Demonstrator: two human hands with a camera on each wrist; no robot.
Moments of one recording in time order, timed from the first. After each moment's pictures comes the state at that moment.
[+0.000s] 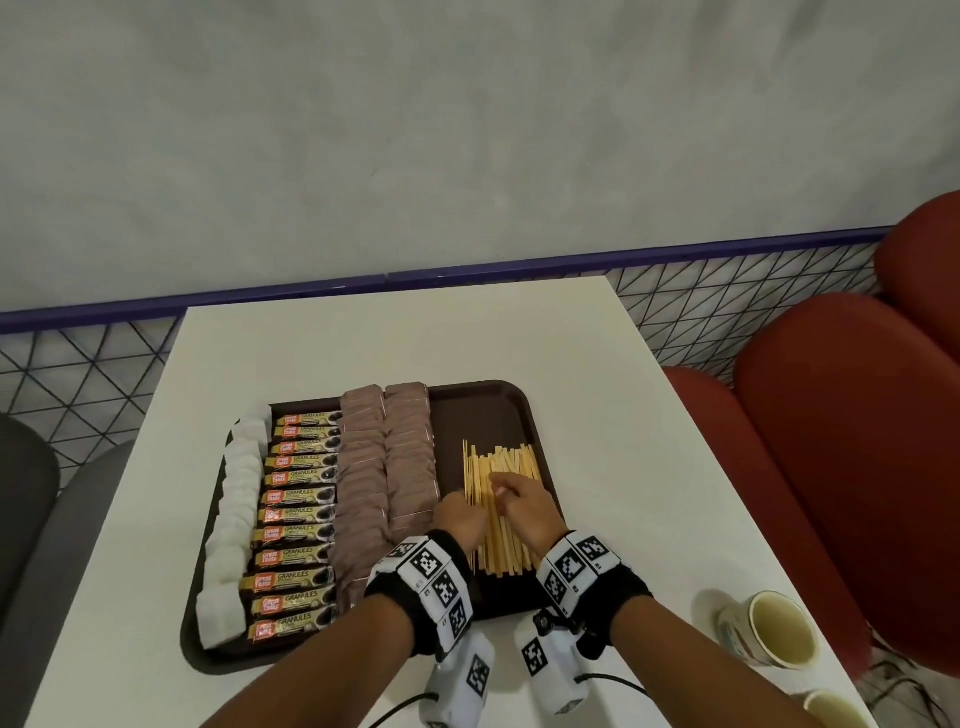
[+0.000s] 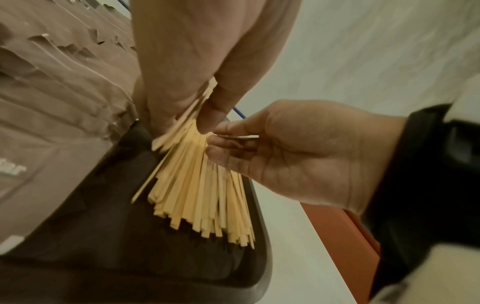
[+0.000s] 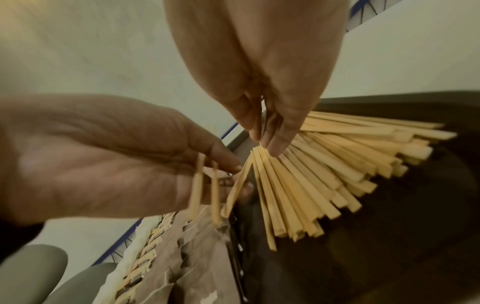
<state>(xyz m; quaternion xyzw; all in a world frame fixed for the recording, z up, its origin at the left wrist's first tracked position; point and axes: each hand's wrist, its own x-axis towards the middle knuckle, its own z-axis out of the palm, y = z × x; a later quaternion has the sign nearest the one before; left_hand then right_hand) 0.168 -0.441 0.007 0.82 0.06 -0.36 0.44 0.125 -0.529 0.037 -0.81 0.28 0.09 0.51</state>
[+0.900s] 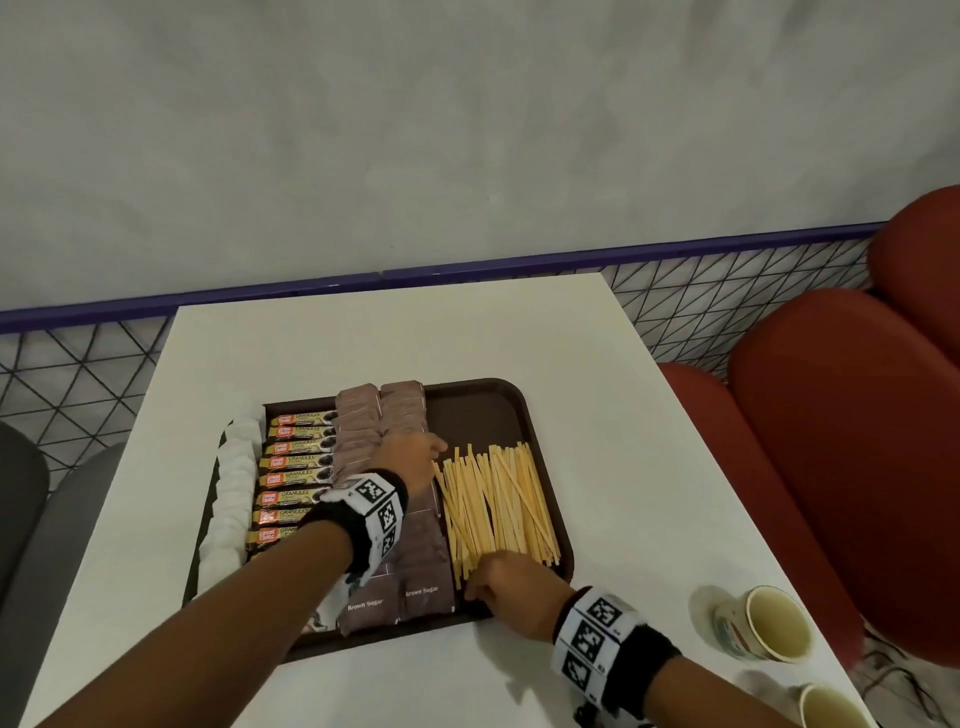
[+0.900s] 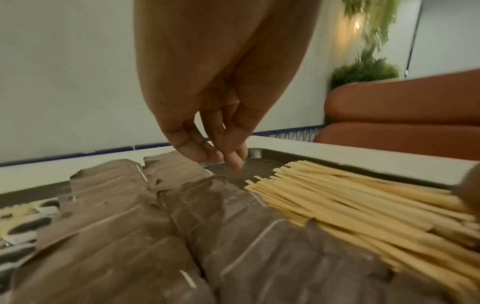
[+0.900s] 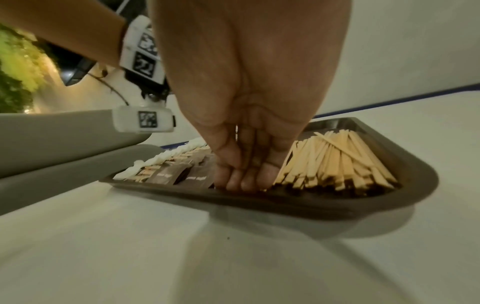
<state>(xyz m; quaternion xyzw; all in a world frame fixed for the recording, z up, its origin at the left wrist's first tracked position) 0.247 -0.403 0.031 0.91 -0.23 -0.24 0.24 0.070 -0.509 0.033 -0.93 -0.02 0.24 0.28</state>
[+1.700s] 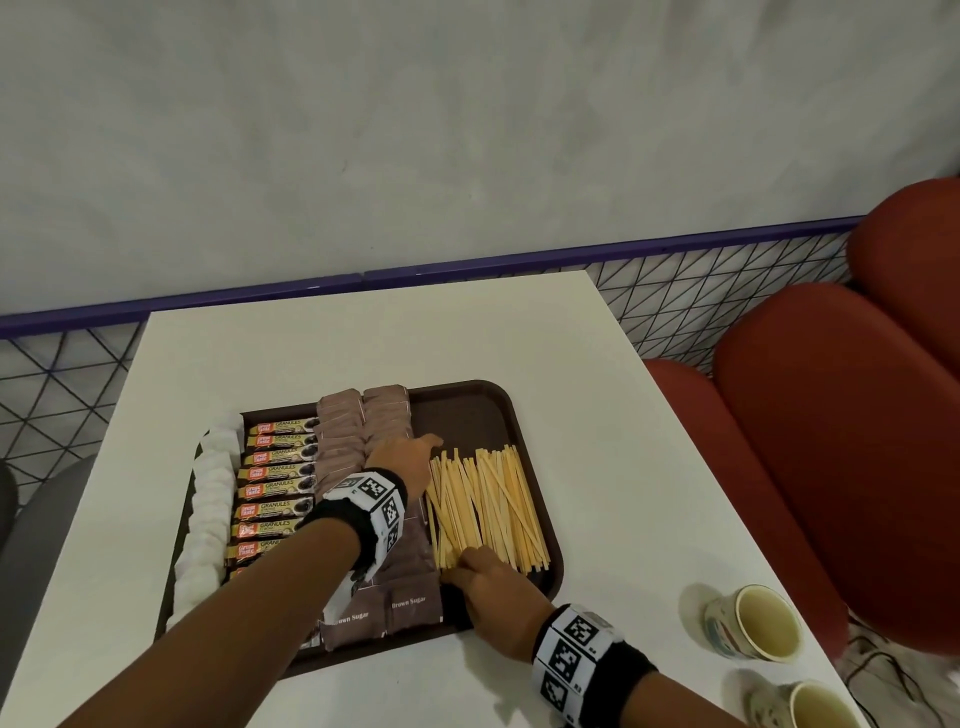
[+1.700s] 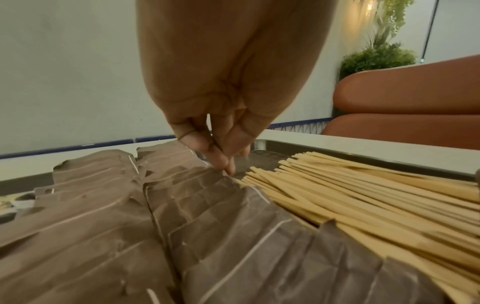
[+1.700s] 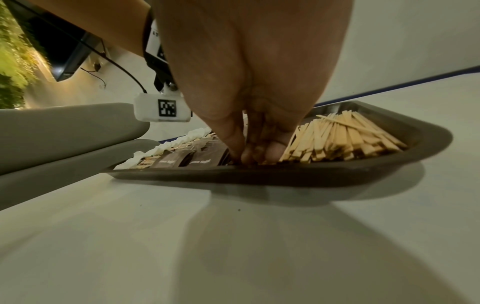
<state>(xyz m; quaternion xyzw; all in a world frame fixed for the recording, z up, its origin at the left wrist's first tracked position) 0.245 -0.418 0.039 0.92 -0.31 -0.22 0.06 0.066 -0.501 0.019 -0.96 -0.05 0.15 0.23</state>
